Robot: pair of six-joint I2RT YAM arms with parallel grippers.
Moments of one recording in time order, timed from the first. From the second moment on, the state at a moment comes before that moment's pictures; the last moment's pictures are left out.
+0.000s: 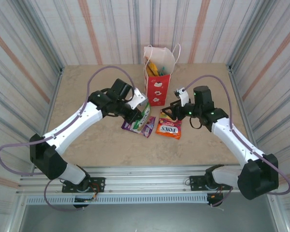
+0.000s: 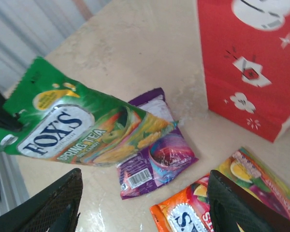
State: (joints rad) left arm -0.67 1.48 1.41 -0.93 0.37 0.17; right arm 0.35 1.19 0.91 -0.33 -0.59 -0.04
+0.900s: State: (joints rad) left arm -0.73 1.45 1.57 -1.08 0.42 0.65; right arm 0.50 1.31 1.11 -0.73 -0.81 -0.66
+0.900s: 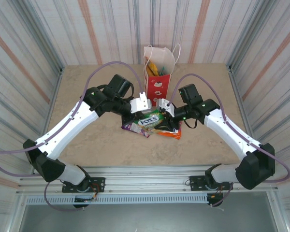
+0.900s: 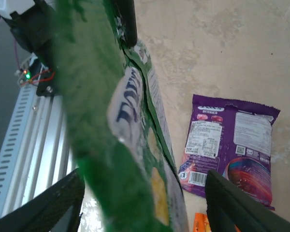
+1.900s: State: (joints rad) left arm -0.48 1.26 1.10 -0.54 0.25 -0.05; right arm 0.44 1.14 0.99 -0.19 -0.55 -0.18
